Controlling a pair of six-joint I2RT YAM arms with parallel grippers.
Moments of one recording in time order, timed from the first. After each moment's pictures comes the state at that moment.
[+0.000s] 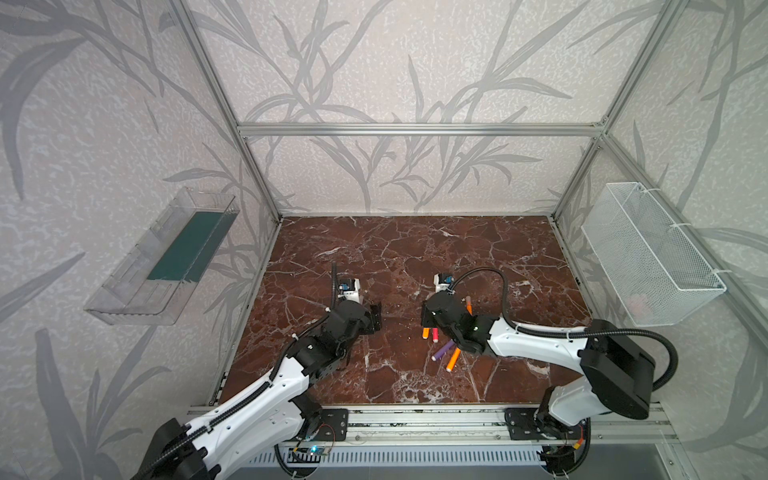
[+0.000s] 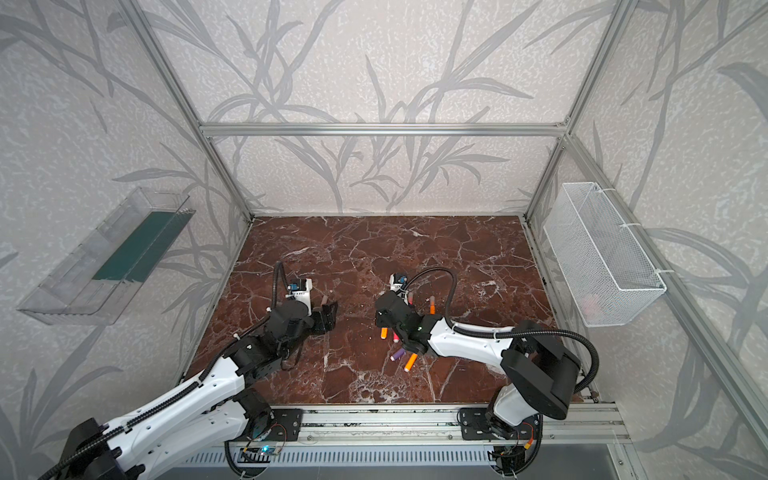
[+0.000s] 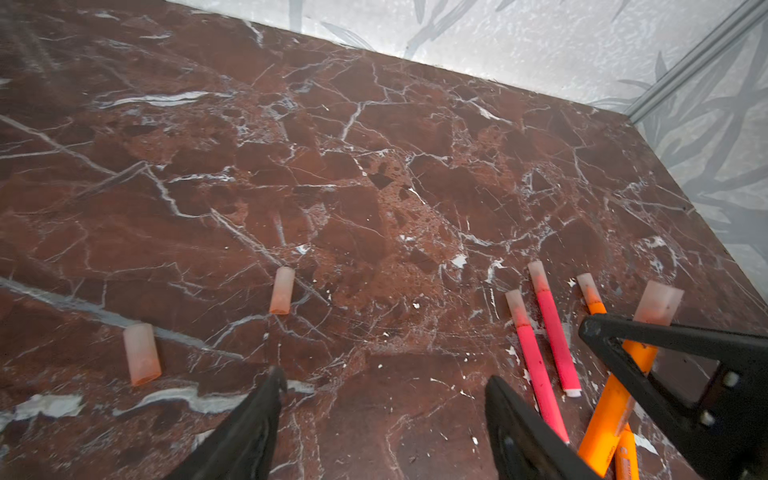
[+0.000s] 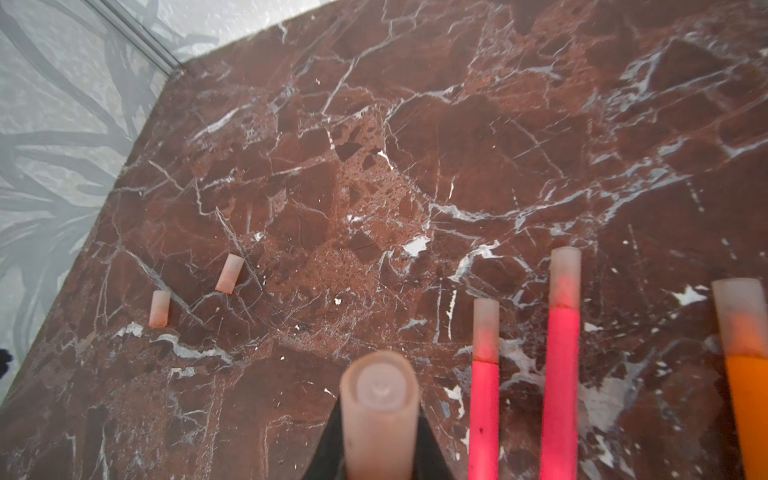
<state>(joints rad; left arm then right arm) -0.65 0.84 0.49 -0.23 -0.33 -0.56 0.96 1.57 0.85 0.02 0.37 0.79</state>
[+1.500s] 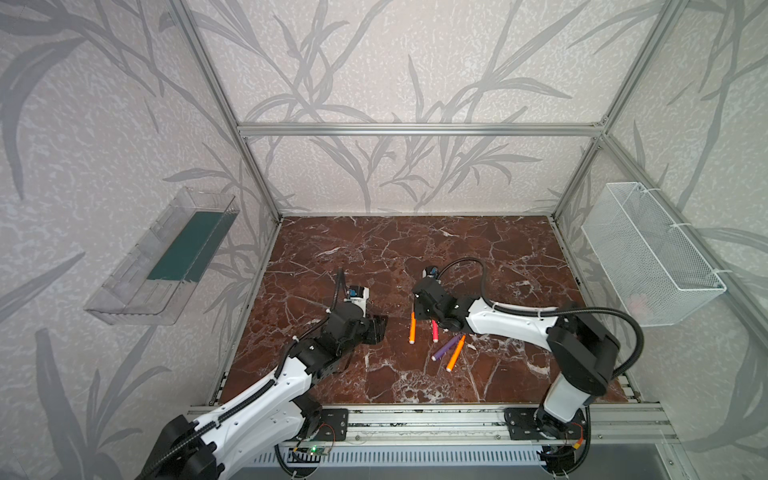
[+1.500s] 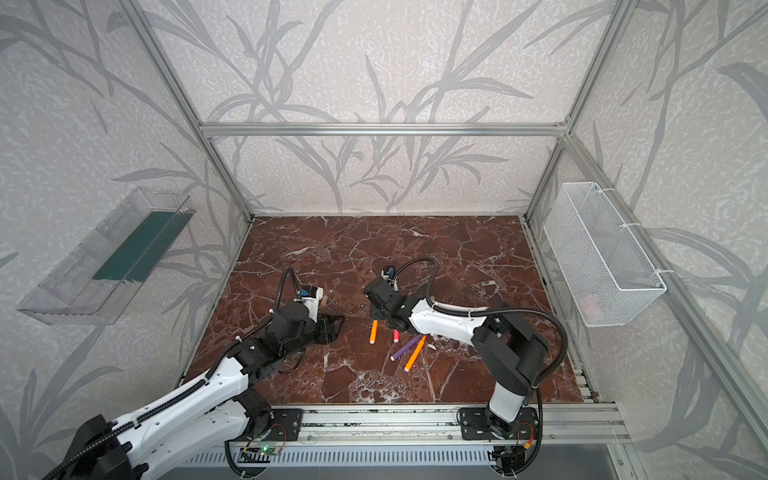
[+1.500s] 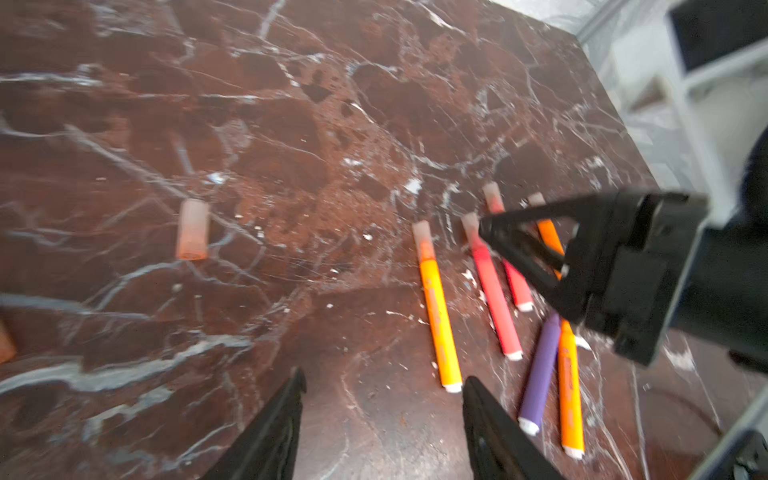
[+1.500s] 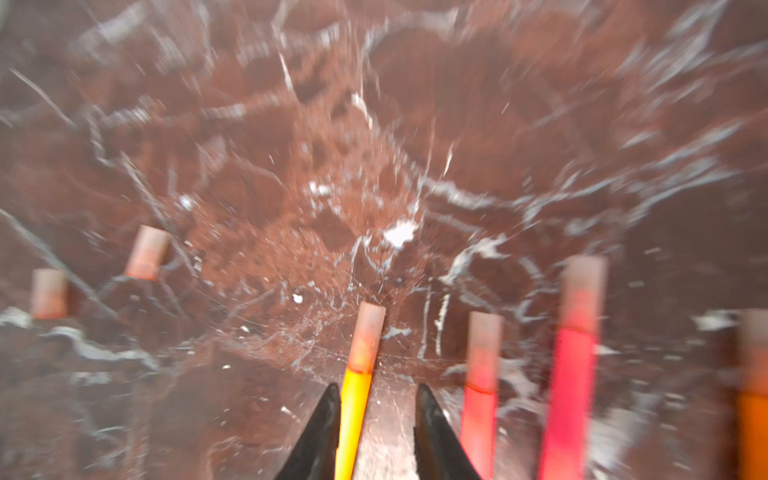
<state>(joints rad) -0.71 0.89 0.43 -0.16 -0.05 -0.53 0.89 1.64 1.02 -0.22 0.34 0.74</state>
